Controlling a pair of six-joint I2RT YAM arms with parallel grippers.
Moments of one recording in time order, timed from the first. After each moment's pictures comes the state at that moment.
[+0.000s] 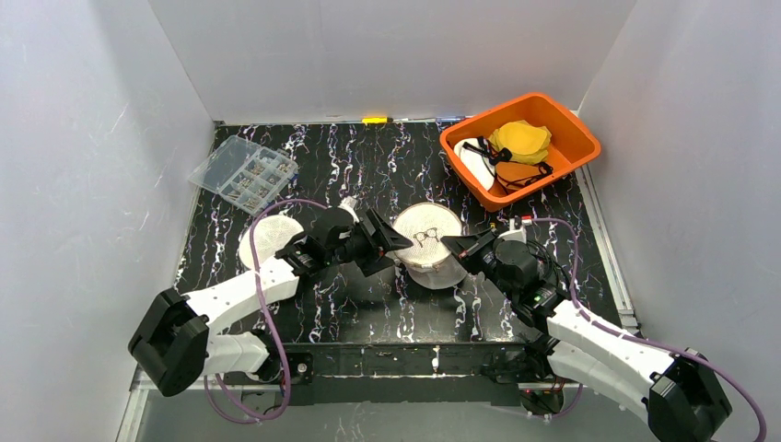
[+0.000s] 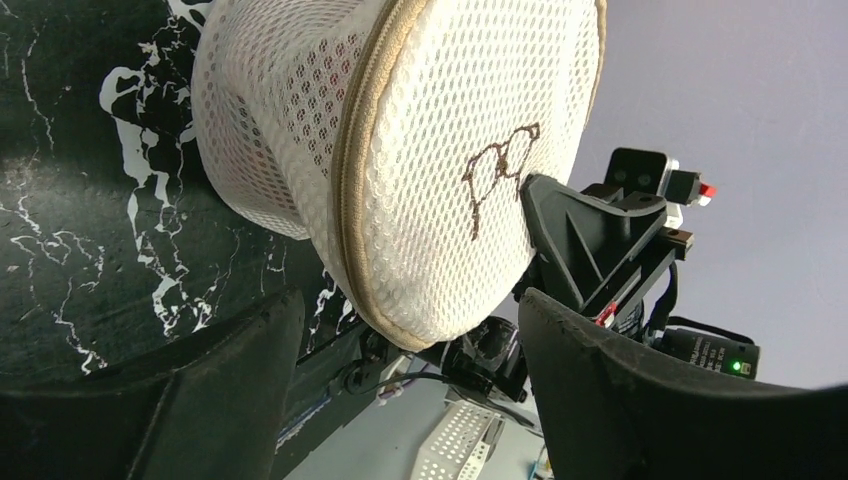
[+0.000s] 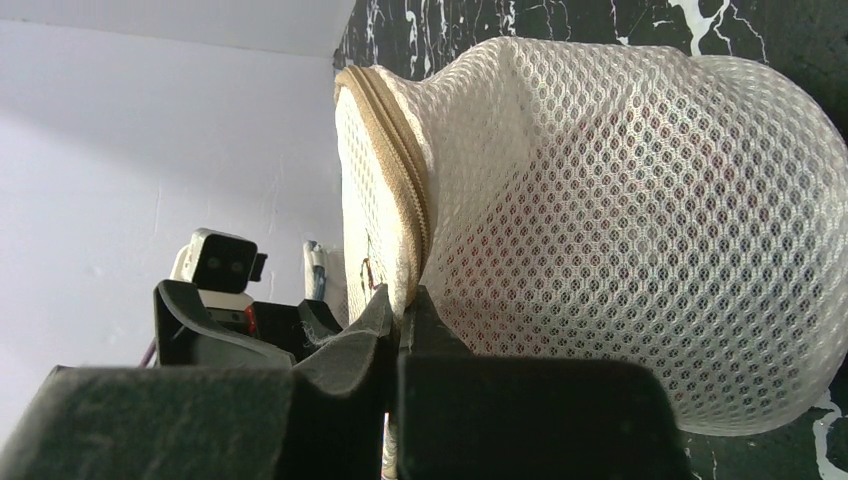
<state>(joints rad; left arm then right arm) -0.74 1.21 0.68 0.00 0.22 -1.28 0.71 0.80 0.30 0.22 0.17 1.34</state>
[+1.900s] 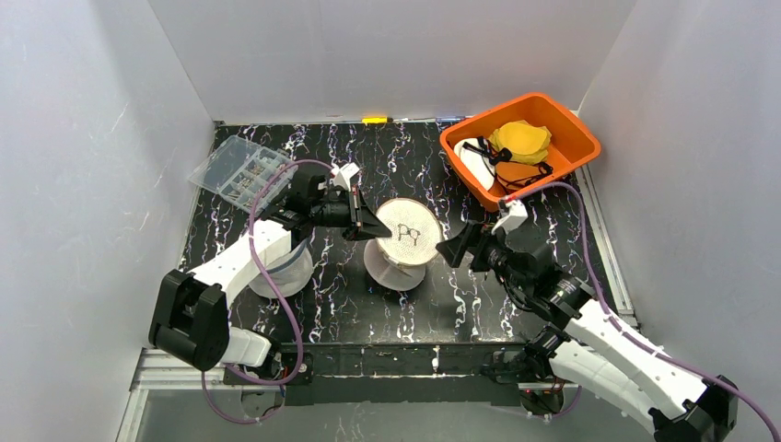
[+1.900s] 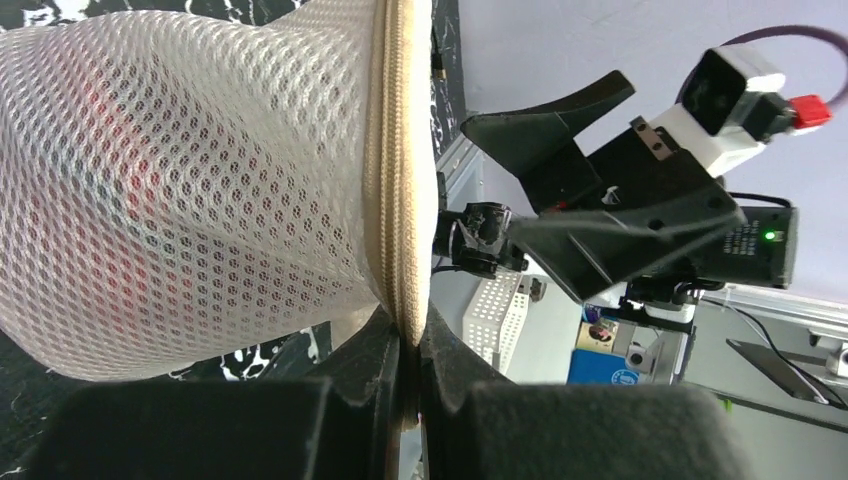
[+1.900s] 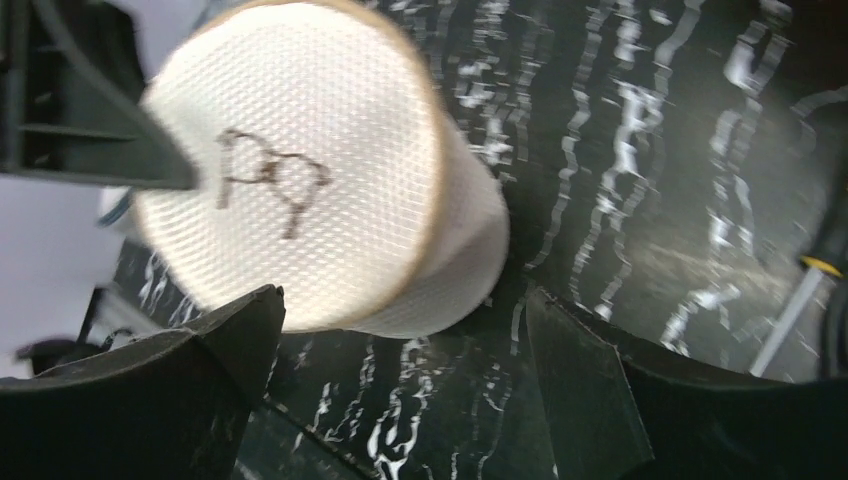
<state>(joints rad) -0.43 1.37 0.92 -0.15 0.85 -0.87 0.73 0.71 0.59 -0.22 0.01 0.65</state>
